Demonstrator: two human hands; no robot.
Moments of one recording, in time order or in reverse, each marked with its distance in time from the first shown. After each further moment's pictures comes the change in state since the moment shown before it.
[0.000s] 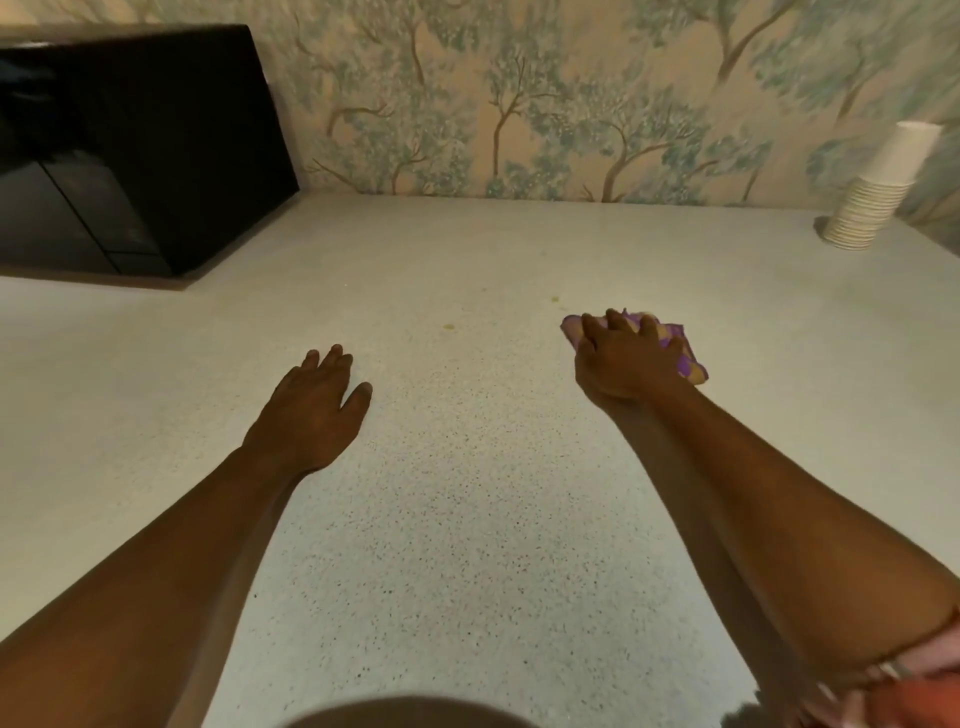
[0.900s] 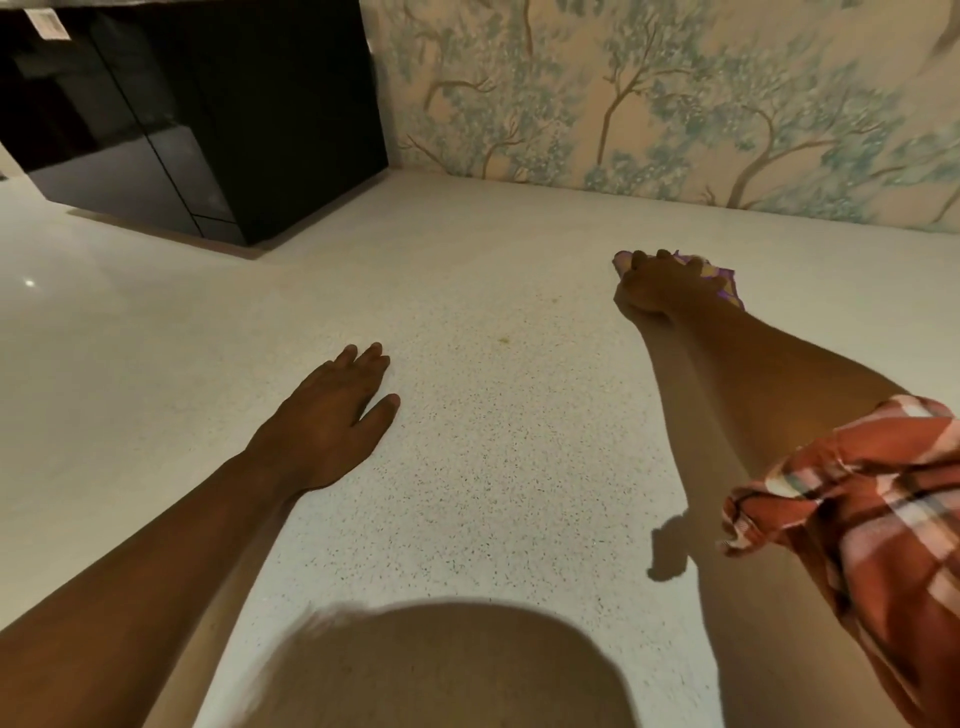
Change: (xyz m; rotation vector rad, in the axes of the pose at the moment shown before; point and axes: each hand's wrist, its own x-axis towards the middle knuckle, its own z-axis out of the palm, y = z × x) left_hand -0.006 0.005 -0.001 -0.030 0.042 -0.016; right_hand 0.169 -0.045 -0.036 -0.106 -0.075 -0.092
